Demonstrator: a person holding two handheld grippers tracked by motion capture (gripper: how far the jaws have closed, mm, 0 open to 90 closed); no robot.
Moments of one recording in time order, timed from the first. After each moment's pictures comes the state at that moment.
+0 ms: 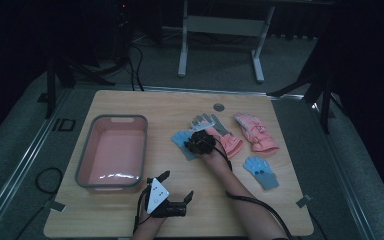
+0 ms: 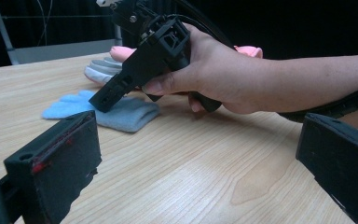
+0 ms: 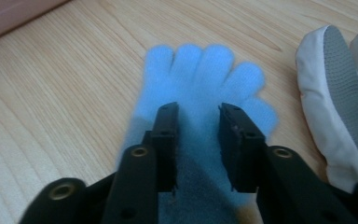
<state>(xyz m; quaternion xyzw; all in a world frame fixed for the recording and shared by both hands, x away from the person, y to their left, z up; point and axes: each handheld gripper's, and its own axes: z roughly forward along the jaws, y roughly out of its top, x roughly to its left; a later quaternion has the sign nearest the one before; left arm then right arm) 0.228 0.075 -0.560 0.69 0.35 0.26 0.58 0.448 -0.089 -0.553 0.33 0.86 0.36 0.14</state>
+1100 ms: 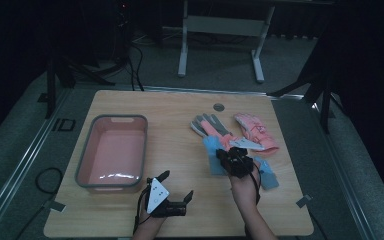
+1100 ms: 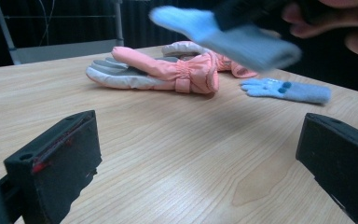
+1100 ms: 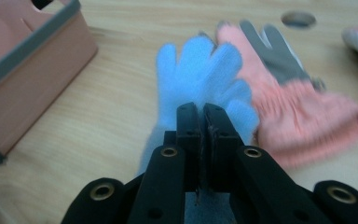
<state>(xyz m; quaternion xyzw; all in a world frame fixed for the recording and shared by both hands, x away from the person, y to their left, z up) 0.228 0.075 -0.560 0.69 0.35 0.26 0.58 0.322 -0.171 -0.465 0.49 0.74 0.41 0.18</state>
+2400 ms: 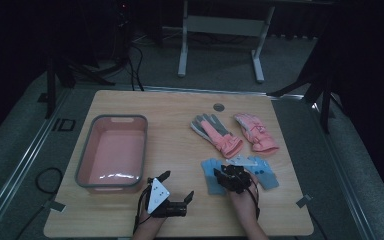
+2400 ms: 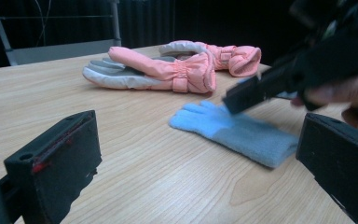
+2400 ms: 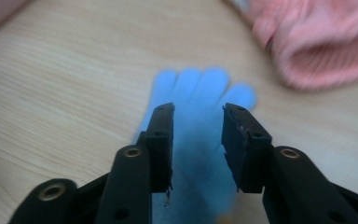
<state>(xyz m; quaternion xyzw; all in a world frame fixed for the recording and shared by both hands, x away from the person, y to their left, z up) 0.228 0.074 -0.560 0.69 0.34 0.26 0.58 0.311 -0.182 -0.533 0.48 0.78 0.37 0.17</state>
